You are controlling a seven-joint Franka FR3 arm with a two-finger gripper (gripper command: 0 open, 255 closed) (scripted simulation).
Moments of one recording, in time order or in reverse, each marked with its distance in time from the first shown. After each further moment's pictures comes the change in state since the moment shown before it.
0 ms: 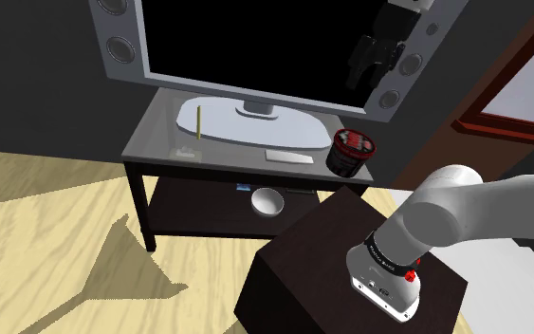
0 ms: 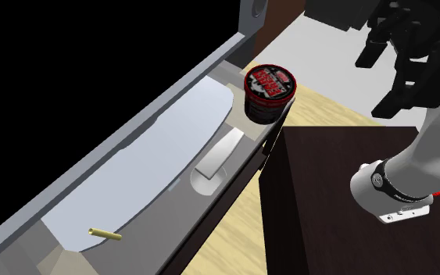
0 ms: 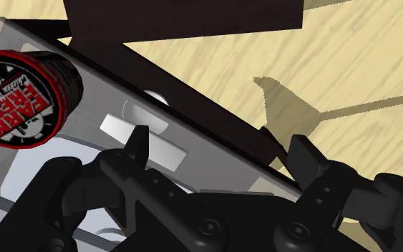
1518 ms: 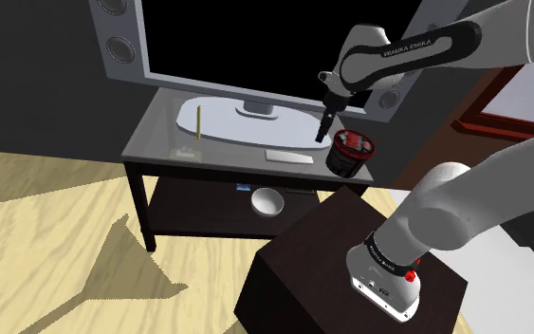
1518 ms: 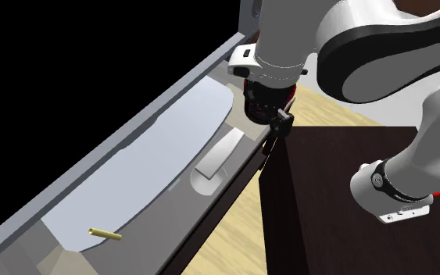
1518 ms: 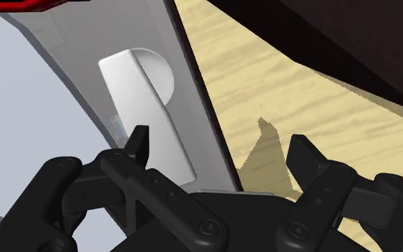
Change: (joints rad) arm 0.121 0.414 -0.357 -0.300 -0.188 0.725 -0.755
